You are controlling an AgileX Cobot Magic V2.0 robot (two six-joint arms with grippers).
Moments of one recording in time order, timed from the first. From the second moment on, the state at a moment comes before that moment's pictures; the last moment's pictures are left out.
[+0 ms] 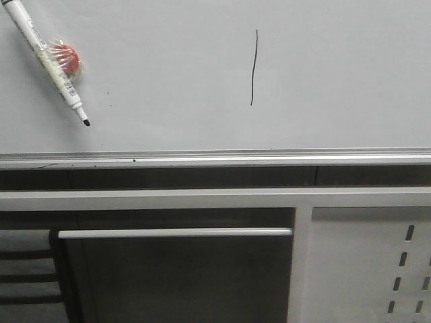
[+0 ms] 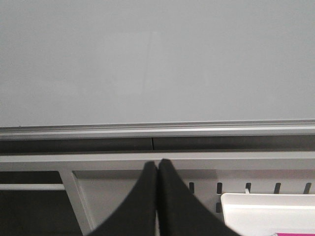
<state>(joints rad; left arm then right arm) -0.12 0.00 0.00 -0.12 0.06 0.04 0.03 -0.01 0.01 0.04 0.18 -0.01</state>
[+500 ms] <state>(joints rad) -0.12 0.00 0.00 -0.12 0.07 0.04 0.03 -0.01 0.01 0.04 0.16 -0.01</state>
